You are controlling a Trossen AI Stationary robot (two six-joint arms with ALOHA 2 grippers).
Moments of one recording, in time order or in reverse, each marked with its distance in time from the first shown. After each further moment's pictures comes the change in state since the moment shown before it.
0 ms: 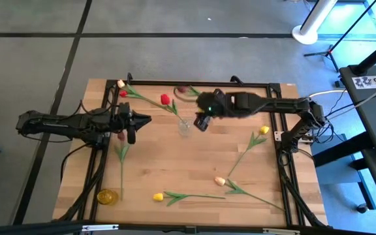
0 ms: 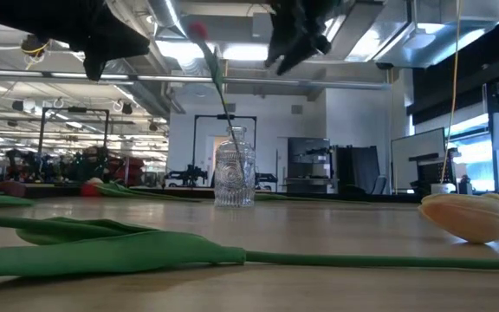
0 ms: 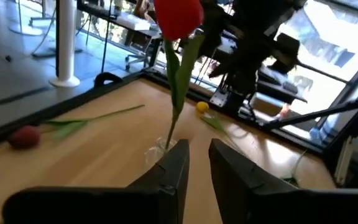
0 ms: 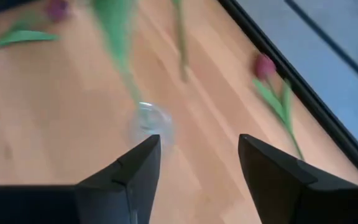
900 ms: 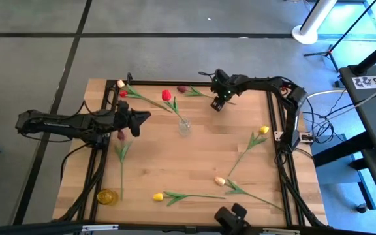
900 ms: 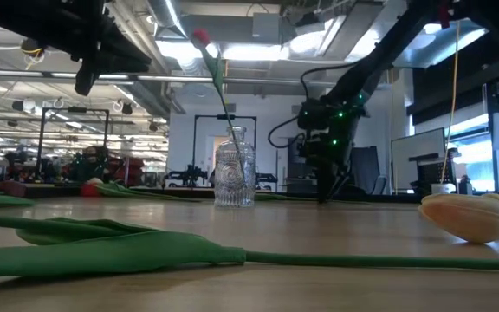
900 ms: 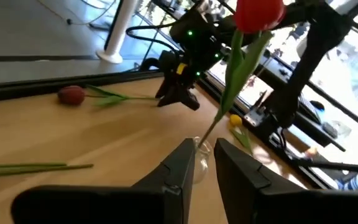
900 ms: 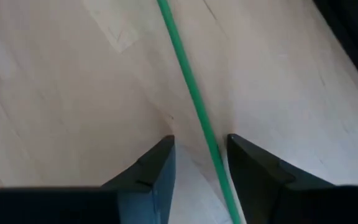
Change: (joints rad) left arm -0.003 0.039 0.000 -0.018 -0.180 -0.314; right arm -0.603 0.299 -0.393 0.344 -0.345 -0.465
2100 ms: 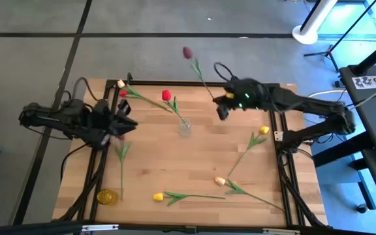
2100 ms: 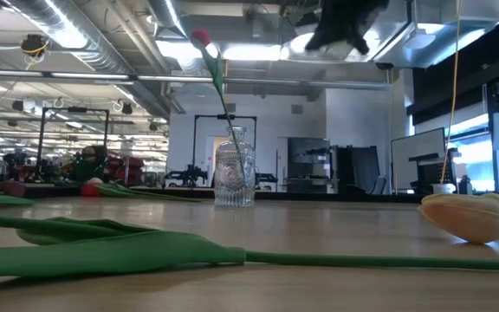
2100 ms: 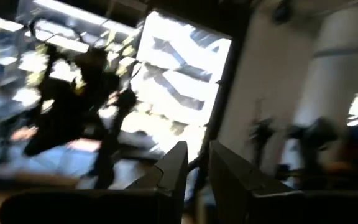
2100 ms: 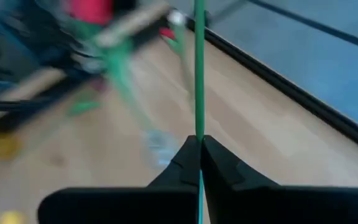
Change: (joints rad) left arm -0.171 0.003 0.251 0.295 0.511 0.391; right arm 0.545 -0.711 0.053 -0.066 0.190 0.568
